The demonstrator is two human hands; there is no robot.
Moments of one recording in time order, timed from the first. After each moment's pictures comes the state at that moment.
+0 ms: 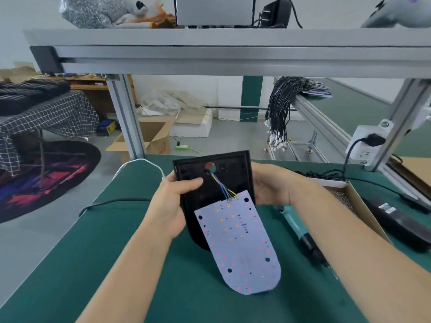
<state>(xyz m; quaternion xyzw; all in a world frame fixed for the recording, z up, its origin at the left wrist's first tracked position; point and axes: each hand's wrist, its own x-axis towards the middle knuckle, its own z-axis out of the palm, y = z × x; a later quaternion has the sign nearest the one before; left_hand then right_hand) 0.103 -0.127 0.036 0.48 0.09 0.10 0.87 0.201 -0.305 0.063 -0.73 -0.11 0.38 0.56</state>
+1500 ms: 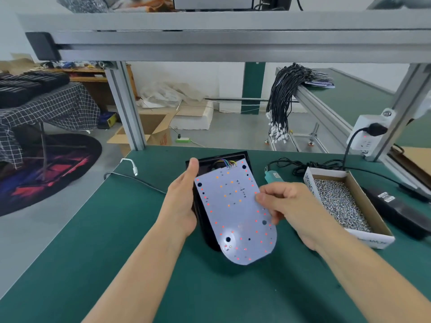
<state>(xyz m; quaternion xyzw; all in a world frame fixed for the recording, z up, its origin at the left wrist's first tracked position) 0.097 -0.149 0.025 0.52 0.20 0.07 0.83 0.129 -0.349 0.029 -0.75 -0.14 0.13 0.64</state>
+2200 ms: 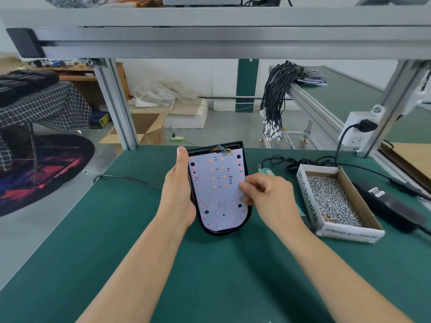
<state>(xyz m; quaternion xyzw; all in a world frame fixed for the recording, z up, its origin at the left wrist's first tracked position) 0.114 -0.159 0.026 0.51 0.16 0.17 0.83 0.138 -0.319 0.015 -0.83 -0.13 -0.05 0.54</state>
